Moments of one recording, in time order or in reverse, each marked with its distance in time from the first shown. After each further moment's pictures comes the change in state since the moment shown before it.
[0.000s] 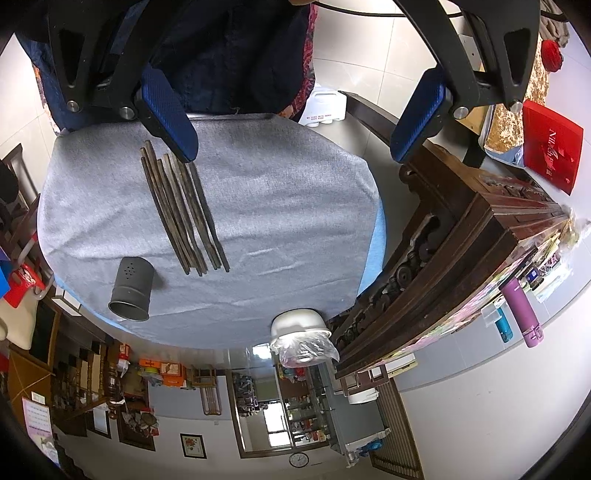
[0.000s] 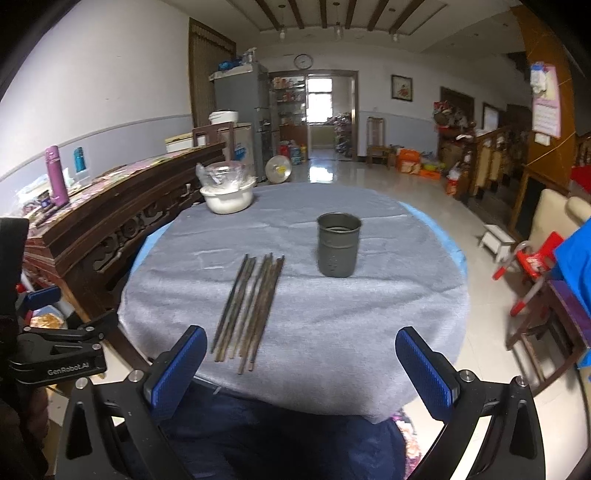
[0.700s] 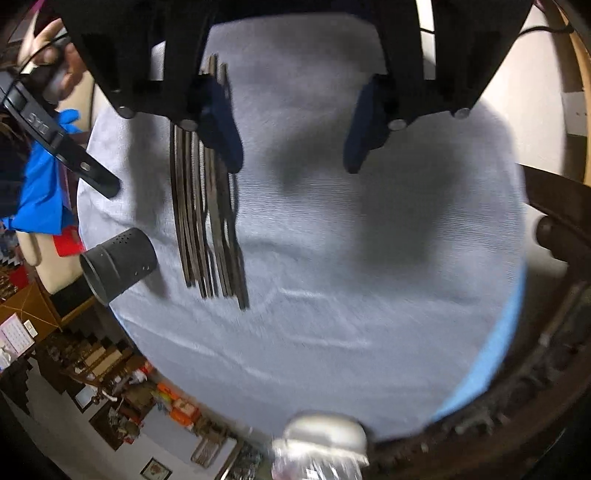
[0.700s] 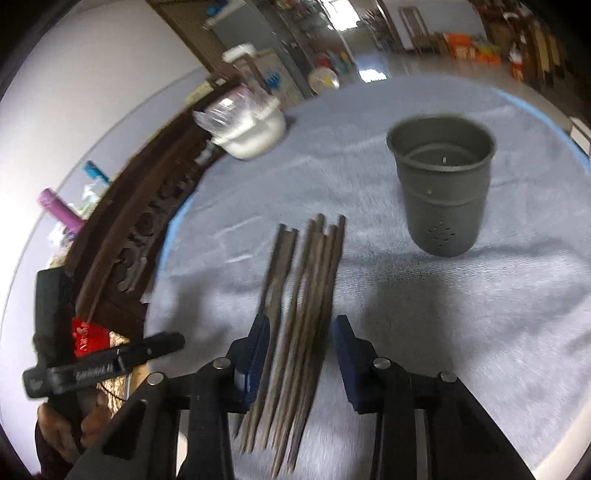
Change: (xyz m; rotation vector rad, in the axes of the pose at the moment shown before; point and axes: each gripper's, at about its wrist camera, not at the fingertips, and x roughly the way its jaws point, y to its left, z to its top) left arm 0.207 0.006 0.046 -0.294 0.494 -0.452; right arm 0.240 -0.021 0.054 0.234 0.388 0.377
